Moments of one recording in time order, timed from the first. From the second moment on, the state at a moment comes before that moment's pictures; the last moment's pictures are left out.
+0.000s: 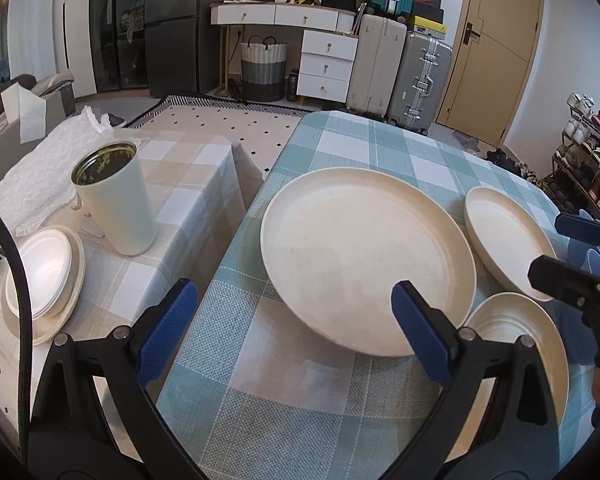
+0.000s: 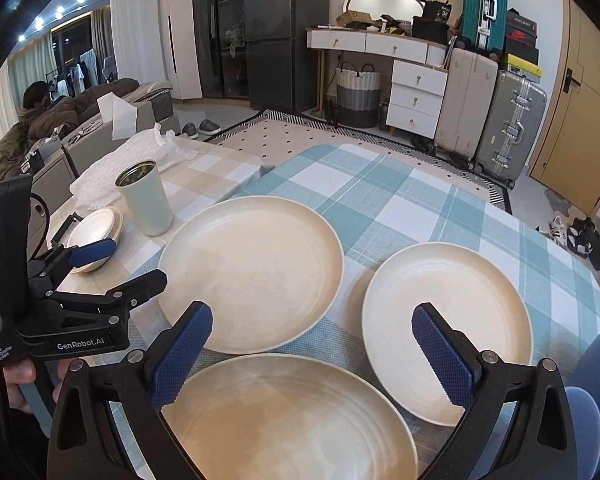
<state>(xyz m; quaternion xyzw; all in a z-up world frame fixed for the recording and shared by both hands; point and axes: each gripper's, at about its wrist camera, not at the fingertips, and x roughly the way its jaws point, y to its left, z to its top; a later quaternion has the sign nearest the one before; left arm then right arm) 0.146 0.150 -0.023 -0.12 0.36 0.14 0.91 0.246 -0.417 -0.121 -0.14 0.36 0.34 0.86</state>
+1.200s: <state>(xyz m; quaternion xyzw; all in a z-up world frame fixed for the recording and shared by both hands) 0.167 0.164 -0.067 -0.17 0.40 0.11 0.89 0.316 -0.376 -0.197 -0.11 0.47 0.33 0.81</state>
